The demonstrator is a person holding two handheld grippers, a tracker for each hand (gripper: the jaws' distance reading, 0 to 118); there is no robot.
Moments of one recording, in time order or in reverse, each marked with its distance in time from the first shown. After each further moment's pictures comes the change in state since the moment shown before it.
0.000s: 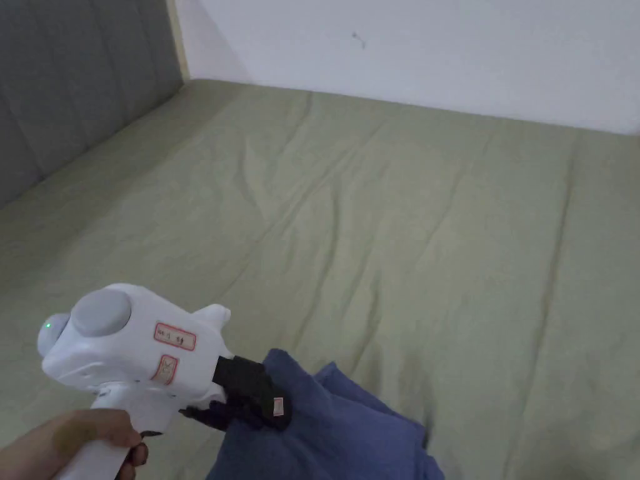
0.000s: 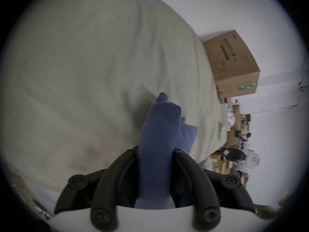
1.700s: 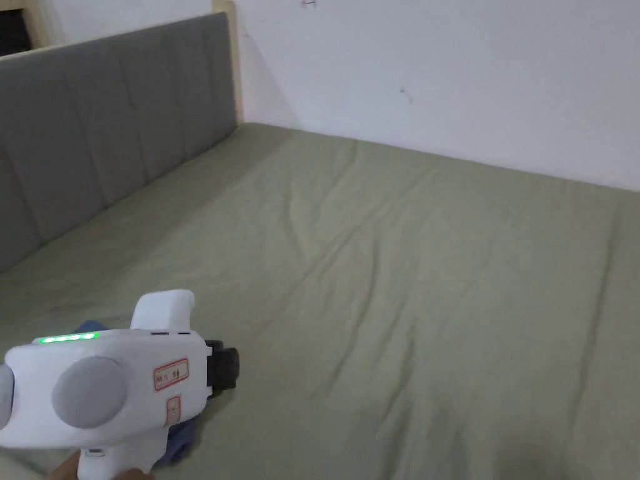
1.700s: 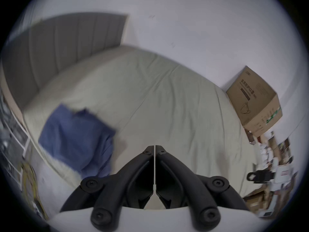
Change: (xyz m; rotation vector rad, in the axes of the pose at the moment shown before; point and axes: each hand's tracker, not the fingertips) left arm 0.062 -0.048 0.057 0.660 0.373 -0.096; right arm -0.074 0.032 -0.020 0.057 -0.166 0.300
